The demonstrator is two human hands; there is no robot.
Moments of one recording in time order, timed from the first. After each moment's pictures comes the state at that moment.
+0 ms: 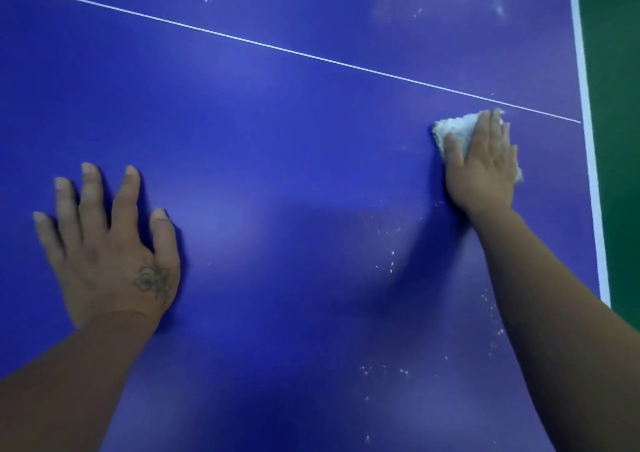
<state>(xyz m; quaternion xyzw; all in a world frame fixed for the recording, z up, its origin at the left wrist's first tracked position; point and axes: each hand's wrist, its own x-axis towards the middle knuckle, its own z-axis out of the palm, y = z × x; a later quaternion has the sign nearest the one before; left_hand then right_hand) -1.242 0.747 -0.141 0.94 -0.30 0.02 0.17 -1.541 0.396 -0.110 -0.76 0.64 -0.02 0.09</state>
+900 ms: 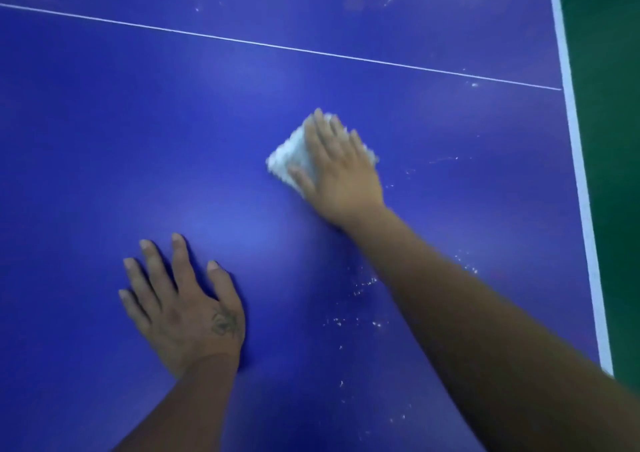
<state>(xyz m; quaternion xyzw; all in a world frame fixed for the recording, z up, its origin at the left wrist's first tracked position) -1.404 0.778 -0.113 0.97 -0.19 -0.01 0.14 -1.465 0.519 -0.117 -0.92 0.36 0.01 0.12</state>
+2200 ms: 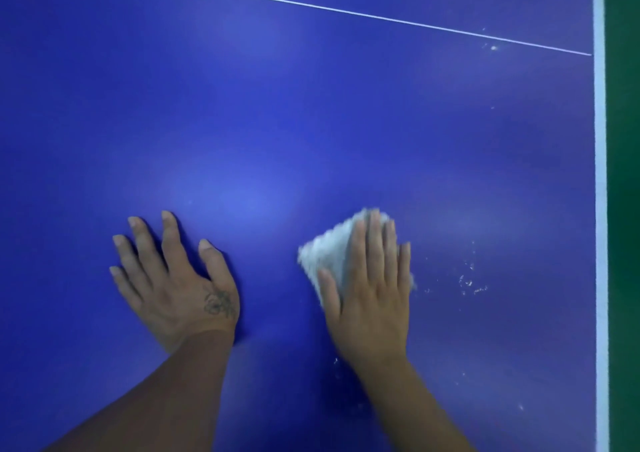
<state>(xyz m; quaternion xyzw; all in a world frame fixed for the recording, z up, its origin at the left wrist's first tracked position) -1.404 0.779 -0.121 0.97 -0.20 0.03 0.14 -1.592 0.682 -0.122 -0.87 0.49 -0.04 0.09</state>
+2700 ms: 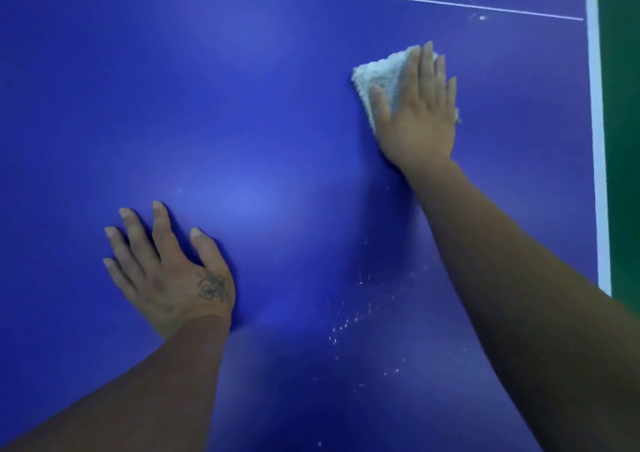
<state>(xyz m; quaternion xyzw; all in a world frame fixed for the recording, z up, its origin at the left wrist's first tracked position) -1.404 0.782 -0.126 0.97 -0.20 0.04 0.14 -1.544 0.458 -0.124 -0.82 0.56 -0.03 0.09</state>
